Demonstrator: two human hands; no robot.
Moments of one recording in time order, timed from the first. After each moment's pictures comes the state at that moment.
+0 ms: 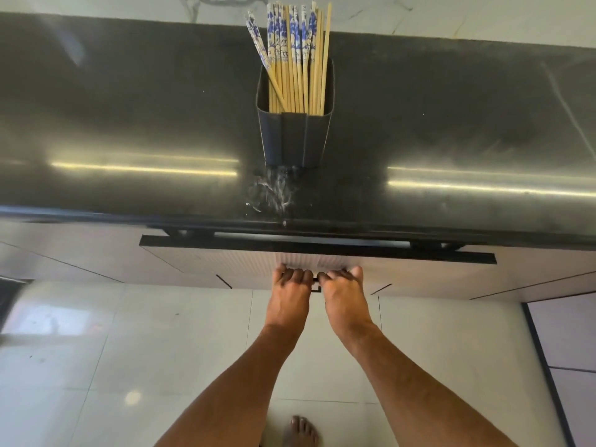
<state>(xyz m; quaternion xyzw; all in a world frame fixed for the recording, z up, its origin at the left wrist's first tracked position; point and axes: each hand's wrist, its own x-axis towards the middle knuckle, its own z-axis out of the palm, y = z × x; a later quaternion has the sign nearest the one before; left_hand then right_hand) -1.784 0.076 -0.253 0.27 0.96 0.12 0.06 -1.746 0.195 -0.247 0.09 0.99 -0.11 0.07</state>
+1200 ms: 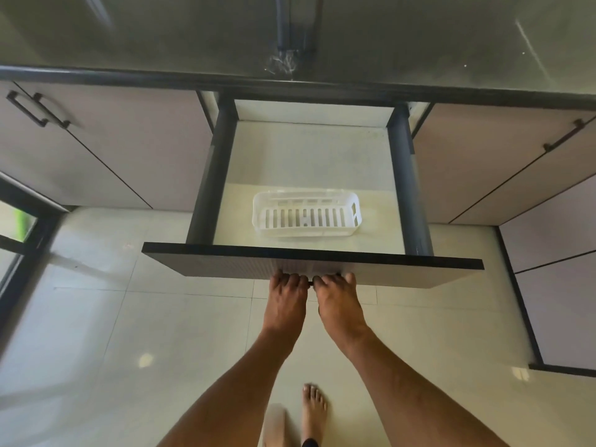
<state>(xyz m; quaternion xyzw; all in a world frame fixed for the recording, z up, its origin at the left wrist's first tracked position) -1.418 -0.060 -0.246 0.28 0.96 0.09 0.06 -1.380 0.061 -0.242 0.03 1.00 -0.05 0.05</state>
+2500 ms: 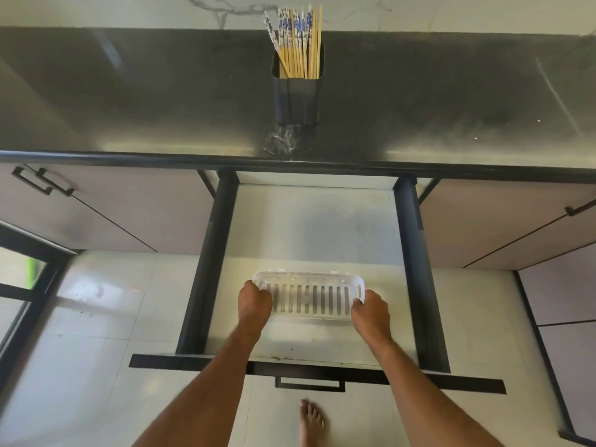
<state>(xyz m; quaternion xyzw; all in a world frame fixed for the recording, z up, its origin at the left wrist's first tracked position) -1.627 -0.038 -0.210 -0.22 0.84 0.45 0.23 -1.536 0.169 -0.228 0.41 0.81 -0.40 0.09</state>
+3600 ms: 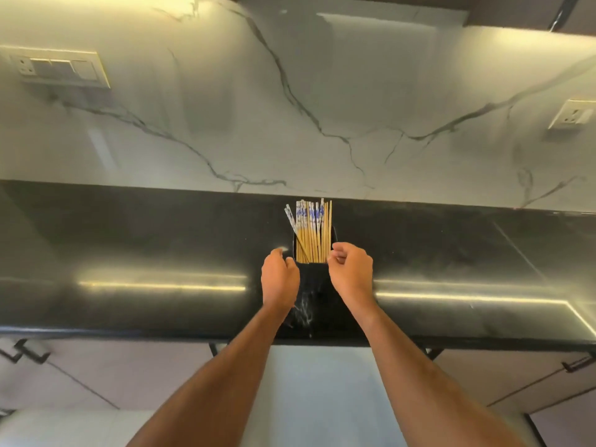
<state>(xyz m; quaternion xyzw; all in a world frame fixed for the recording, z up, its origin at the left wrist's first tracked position) -1.943 0.053 0.011 0.00 0.85 0.53 0.02 -1.890 0.175 0.036 0.23 0.86 -0.39 -0.25</state>
